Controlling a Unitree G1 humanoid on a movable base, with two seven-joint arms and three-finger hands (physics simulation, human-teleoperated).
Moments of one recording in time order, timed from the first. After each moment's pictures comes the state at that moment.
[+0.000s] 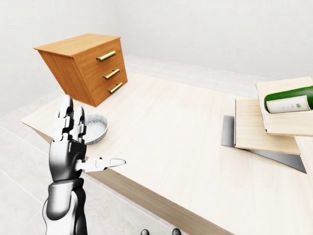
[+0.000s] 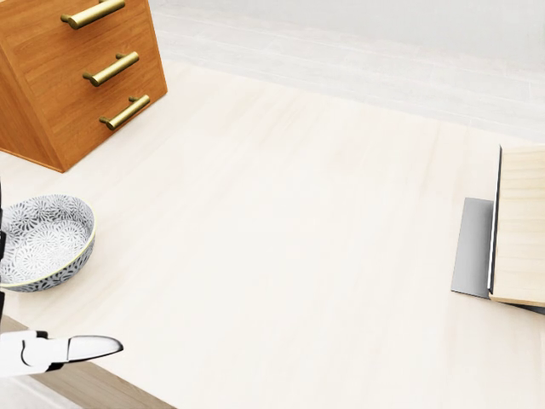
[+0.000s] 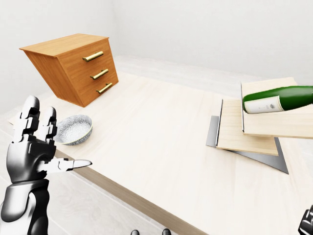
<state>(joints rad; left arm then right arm) 0.12 0.03 0.27 -0.65 -0.08 0.09 -0.17 -0.58 -1.07 -0.50 0.75 1.27 0.09 0.06</state>
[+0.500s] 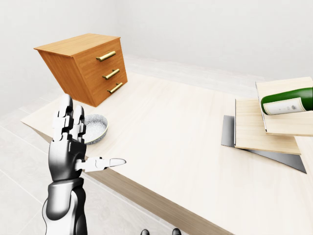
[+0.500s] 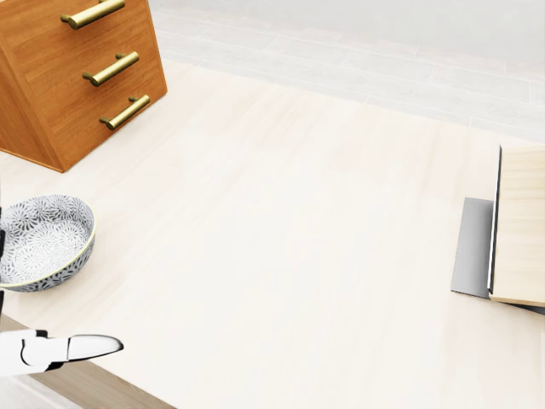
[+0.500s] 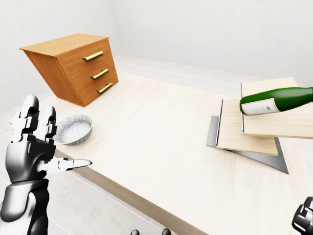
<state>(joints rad) 0.12 0.03 0.27 -0.66 -0.08 0.09 -0.16 -0.62 -1.04 -0.52 0.78 1.15 0.09 0.15</state>
